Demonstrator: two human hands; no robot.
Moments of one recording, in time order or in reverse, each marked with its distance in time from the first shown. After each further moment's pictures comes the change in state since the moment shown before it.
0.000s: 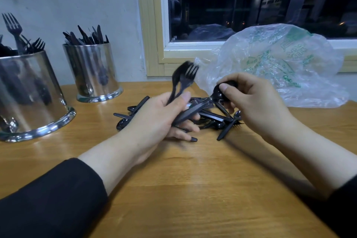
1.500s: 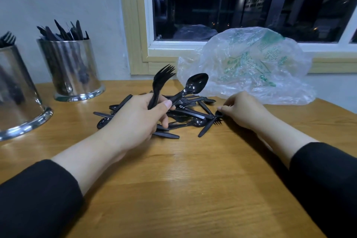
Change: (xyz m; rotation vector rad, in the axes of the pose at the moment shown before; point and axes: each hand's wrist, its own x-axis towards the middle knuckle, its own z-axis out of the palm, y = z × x) left_hand 0.000 -0.002 -0.005 0.357 0.074 0.026; right_hand 0.022 0.065 -0.033 -0.750 -0.136 0.415
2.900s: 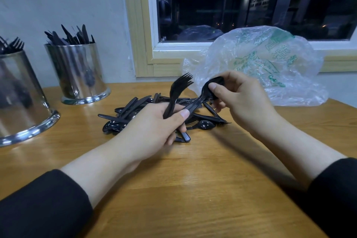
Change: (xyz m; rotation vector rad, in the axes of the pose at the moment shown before) left_hand -0.010 0.008 0.013 0.041 -0.082 0.033; right_hand -0.038 -0.050 -0.011 0.824 0.134 -0.405
